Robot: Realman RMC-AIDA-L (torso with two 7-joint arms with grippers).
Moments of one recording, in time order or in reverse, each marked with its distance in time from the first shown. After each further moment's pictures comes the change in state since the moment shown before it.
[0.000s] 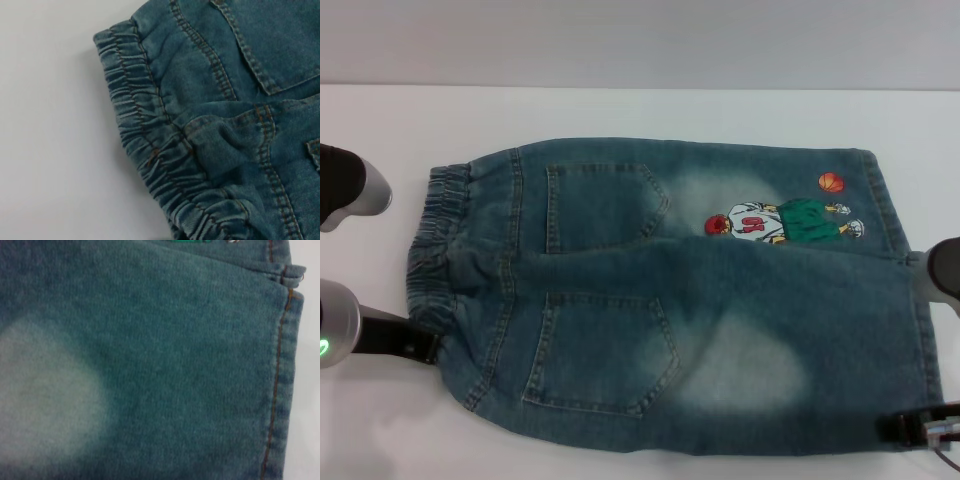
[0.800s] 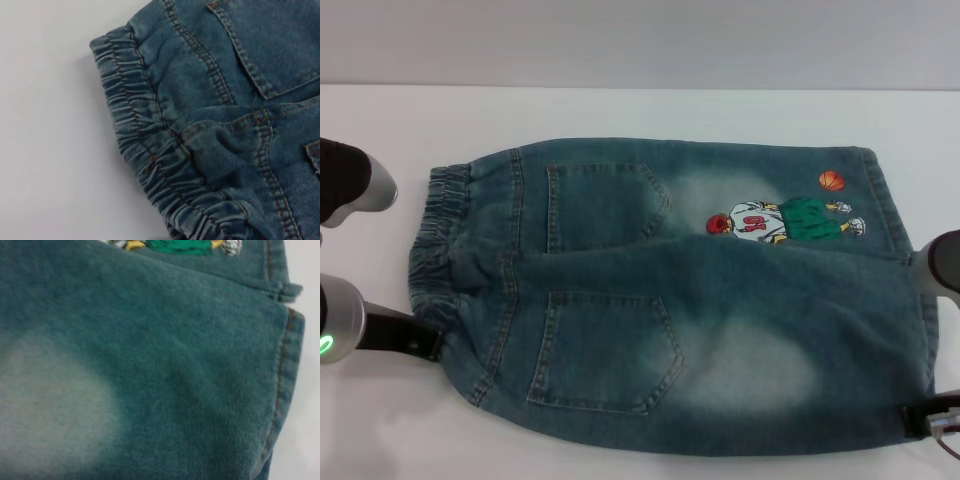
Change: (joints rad) left arm -0.014 0.000 0.001 0.004 -0.002 -0.003 0.000; right arm 0.005 -0.005 -0.001 0.027 -0.012 -0.007 -0.030
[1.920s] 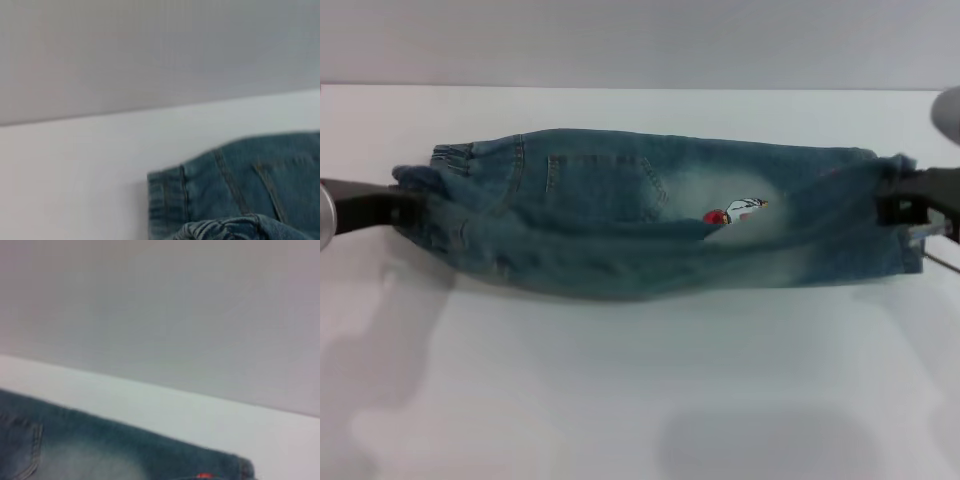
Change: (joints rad) left arm 0.010 0.000 -0.109 0.041 -0.051 0.376 -0.002; right arm -0.016 0.004 0.064 -0.055 -0.205 0.639 -0.024
